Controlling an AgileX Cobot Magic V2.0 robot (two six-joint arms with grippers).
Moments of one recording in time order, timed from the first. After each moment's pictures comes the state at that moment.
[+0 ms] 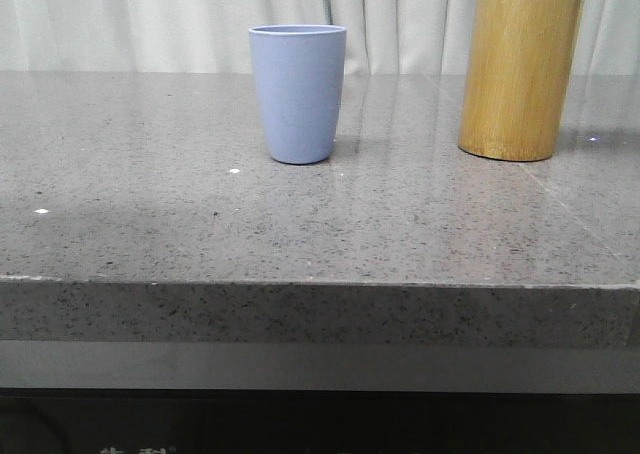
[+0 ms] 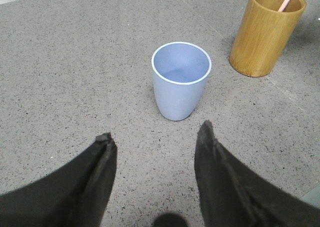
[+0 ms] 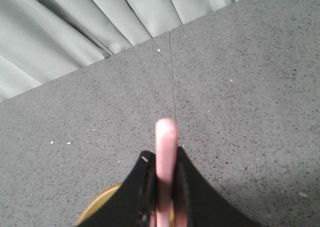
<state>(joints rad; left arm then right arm) -0.53 1.02 -1.10 -0.07 0.66 0.07 0.02 1.45 -1.17 0.54 0.19 -0.02</state>
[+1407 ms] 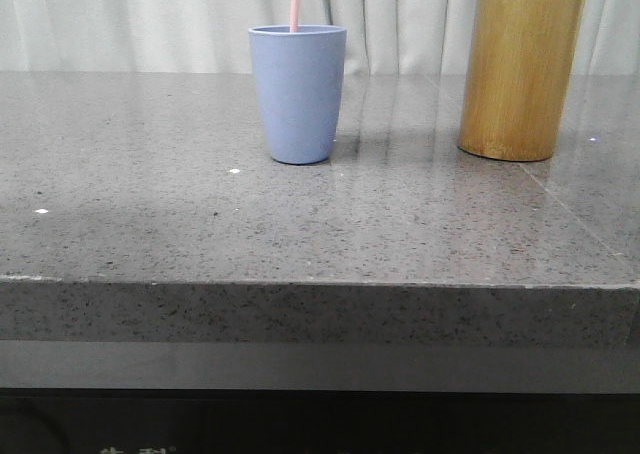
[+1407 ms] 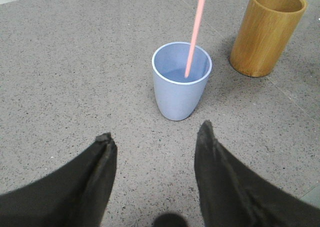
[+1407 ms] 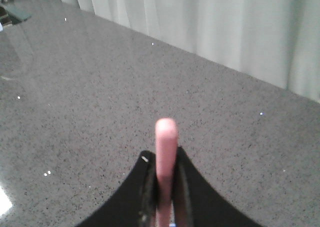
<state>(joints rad) -0.53 1.02 -1.10 -0.07 0.66 0.07 0.47 1.66 -1.74 0.45 0.52 -0.35</state>
